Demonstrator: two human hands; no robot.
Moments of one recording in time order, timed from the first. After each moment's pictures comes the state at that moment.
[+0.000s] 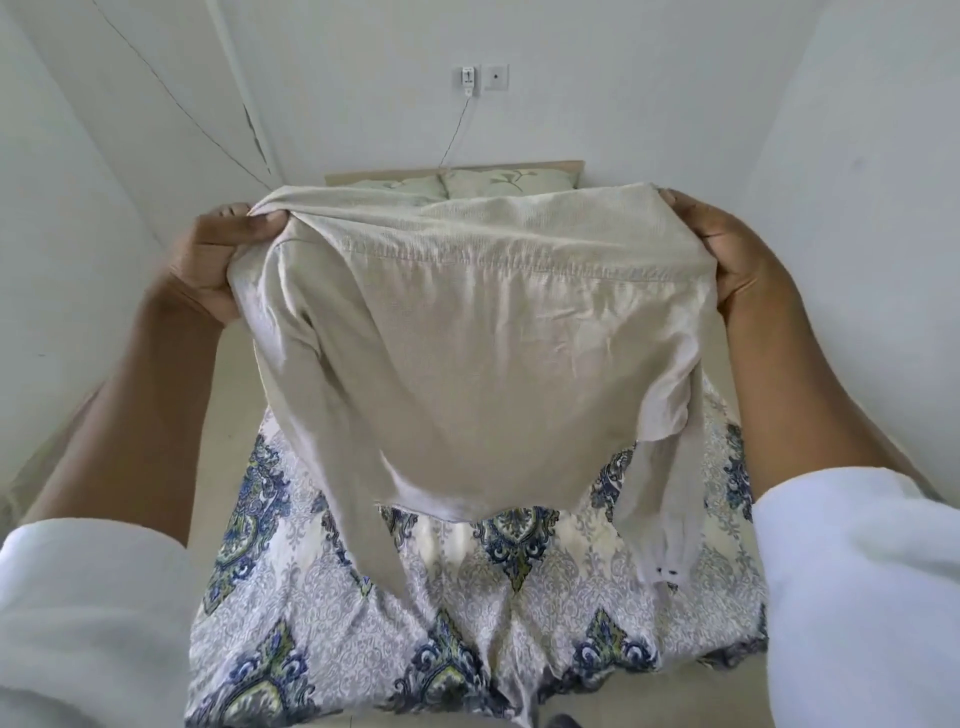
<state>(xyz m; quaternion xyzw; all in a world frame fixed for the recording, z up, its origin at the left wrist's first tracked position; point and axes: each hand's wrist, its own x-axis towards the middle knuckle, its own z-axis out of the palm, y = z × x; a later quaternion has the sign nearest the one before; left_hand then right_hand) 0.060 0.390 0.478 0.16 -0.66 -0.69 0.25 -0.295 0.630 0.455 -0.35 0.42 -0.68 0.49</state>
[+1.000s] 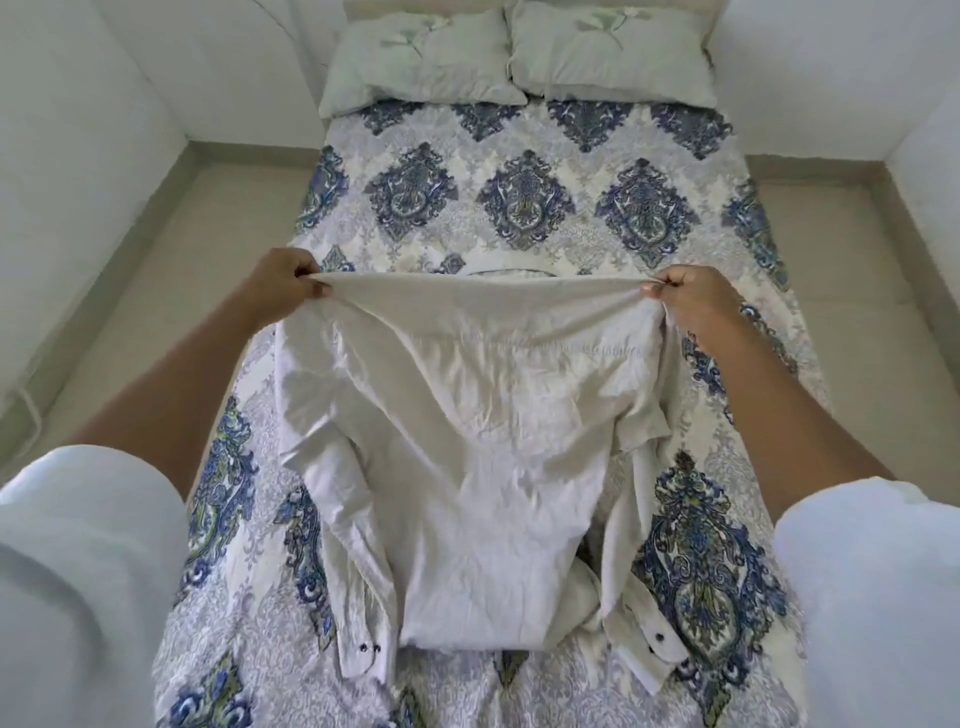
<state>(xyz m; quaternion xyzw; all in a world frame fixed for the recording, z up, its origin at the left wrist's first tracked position) -0.097 0.156 0.274 0.51 -0.80 -0.29 0.10 -0.469 0.388 0.239 -0.31 0.82 -0.39 0.27</state>
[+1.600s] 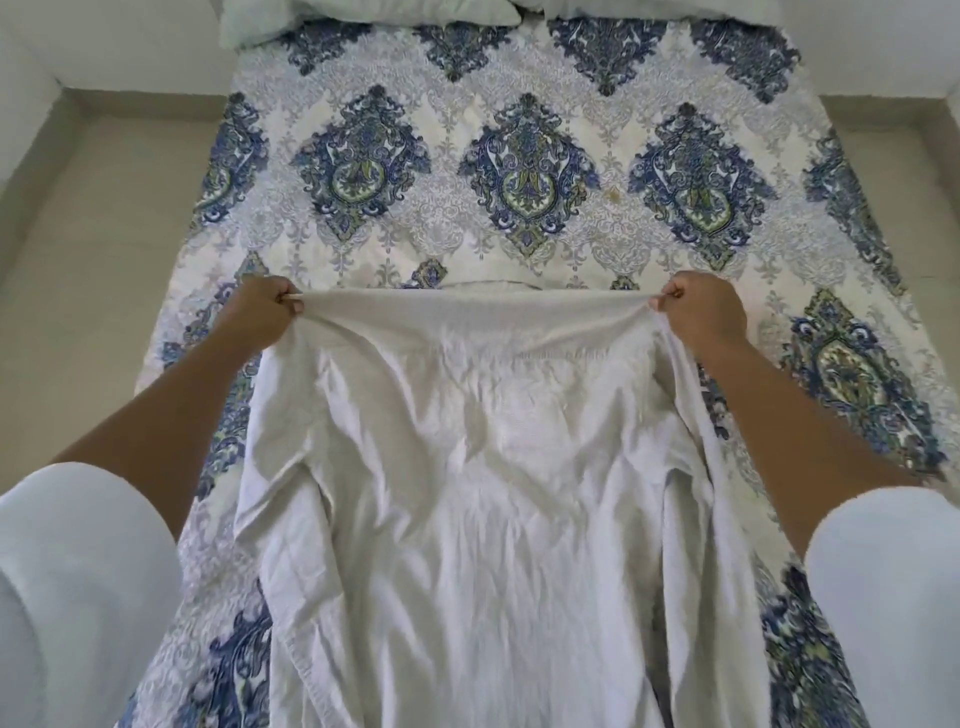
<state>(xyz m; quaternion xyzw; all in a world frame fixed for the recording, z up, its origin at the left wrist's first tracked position) -0.188 -0.051 0.057 0.58 -0.77 -0.26 0.03 -0.555 0.205 0.059 -0.30 0.92 -0.20 0.17</state>
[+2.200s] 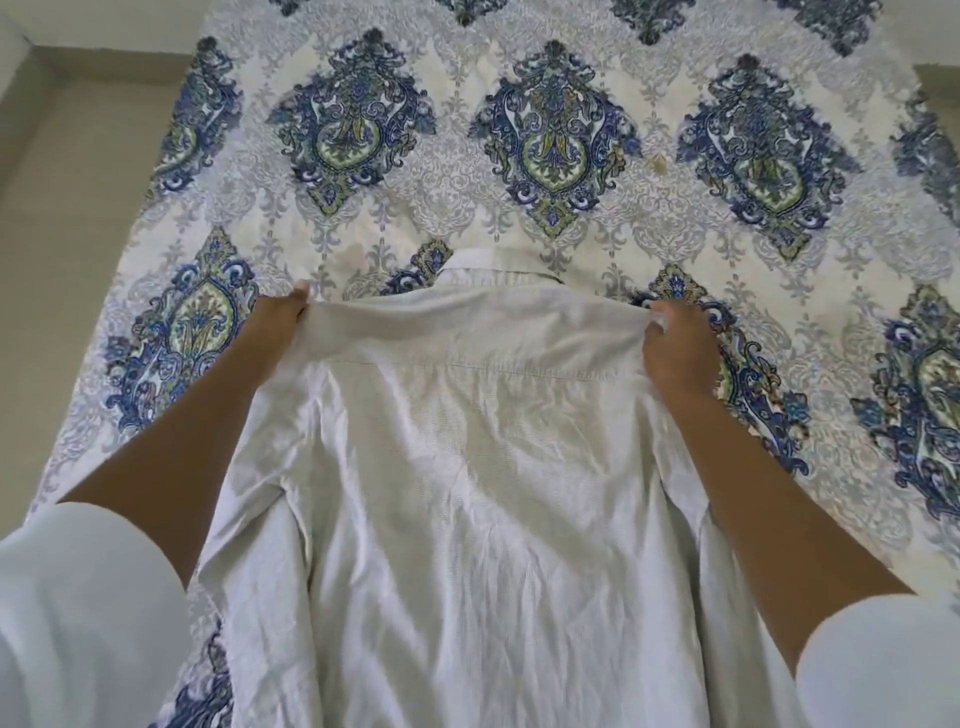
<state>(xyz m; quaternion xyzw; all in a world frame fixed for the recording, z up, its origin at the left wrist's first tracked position) -0.215 -0.073 -0.041 0.68 -0.57 -0.44 0.11 -0.525 0.167 -0.056 -0.25 0.93 -0.23 0.13</state>
